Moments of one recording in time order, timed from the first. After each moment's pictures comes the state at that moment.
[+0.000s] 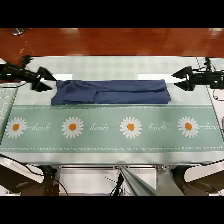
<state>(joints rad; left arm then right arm) 0.39 -1.83 1.60 0.87 -1.48 -1.39 -0.46 -1.78 1.39 -0.62 1.19 1.25</state>
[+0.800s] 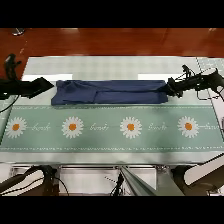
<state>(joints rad) 0.25 -1.22 0.96 0.94 -0.93 -1.22 -0.28 -1.86 1.40 -0.79 1.22 1.29</state>
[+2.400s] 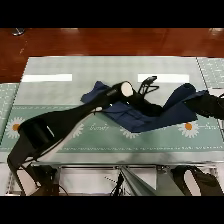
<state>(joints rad) -0.82 -1.93 1.70 0.66 -0.92 -1.38 -0.28 -0.60 0.92 -0.89 1.40 1.51</state>
